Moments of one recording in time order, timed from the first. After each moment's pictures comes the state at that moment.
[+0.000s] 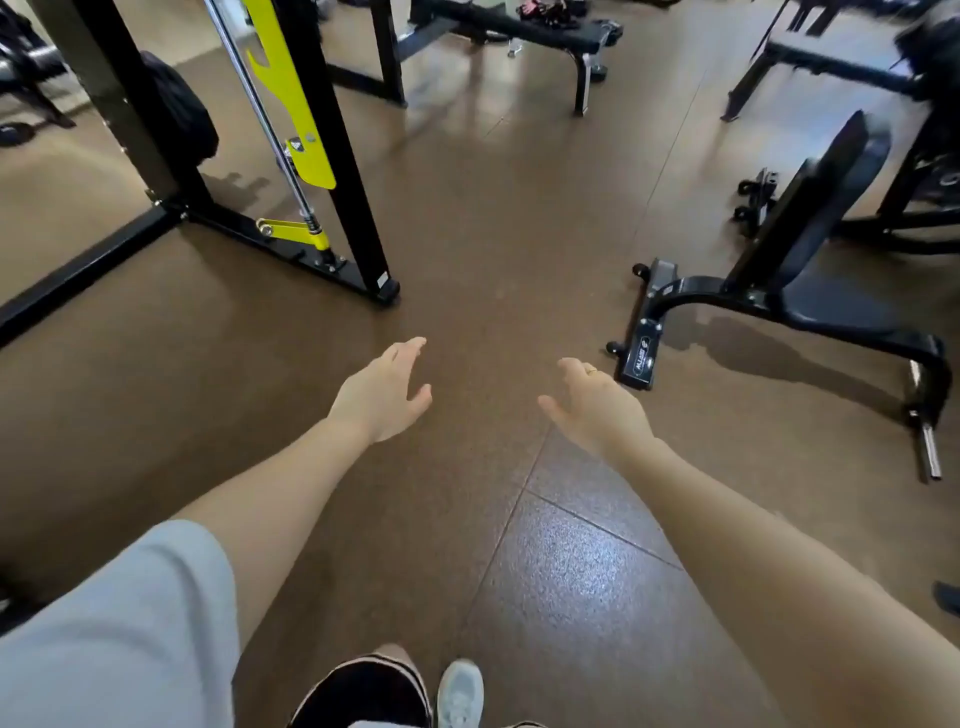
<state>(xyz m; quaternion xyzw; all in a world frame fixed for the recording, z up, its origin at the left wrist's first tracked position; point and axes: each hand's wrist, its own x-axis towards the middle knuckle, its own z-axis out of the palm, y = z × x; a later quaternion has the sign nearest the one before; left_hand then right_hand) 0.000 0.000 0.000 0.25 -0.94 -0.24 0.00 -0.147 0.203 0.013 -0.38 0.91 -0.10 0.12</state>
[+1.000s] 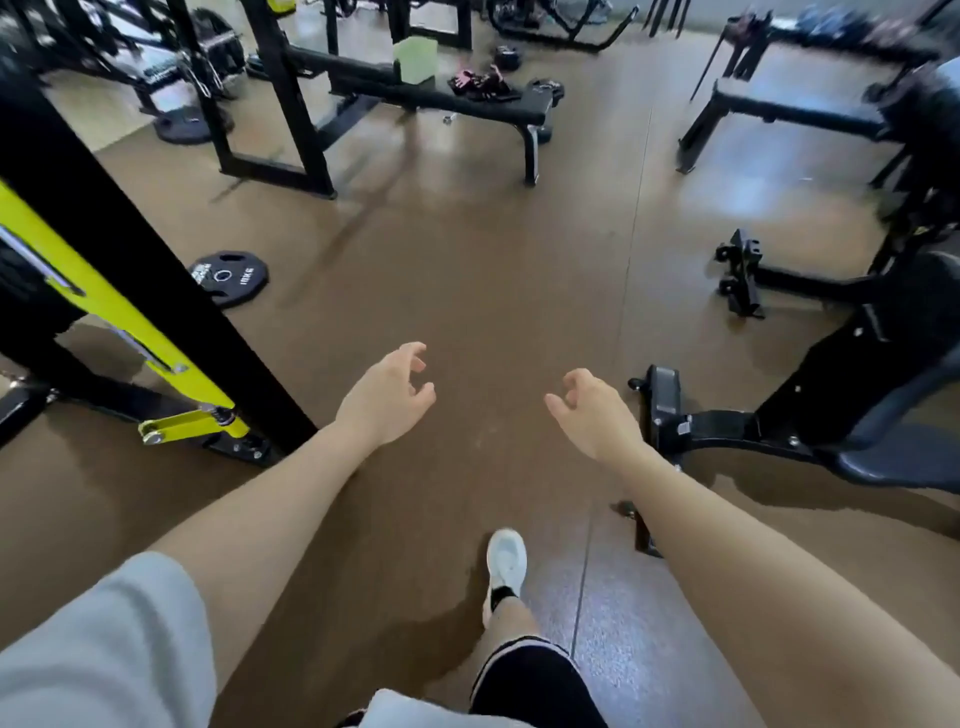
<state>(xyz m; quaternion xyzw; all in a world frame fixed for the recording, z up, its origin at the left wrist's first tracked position) -0.512 -0.349 0.016 0.22 -0.91 -0.34 0.03 -0.627 -0.135 0.006 -0.18 0.94 -0.25 0.17</state>
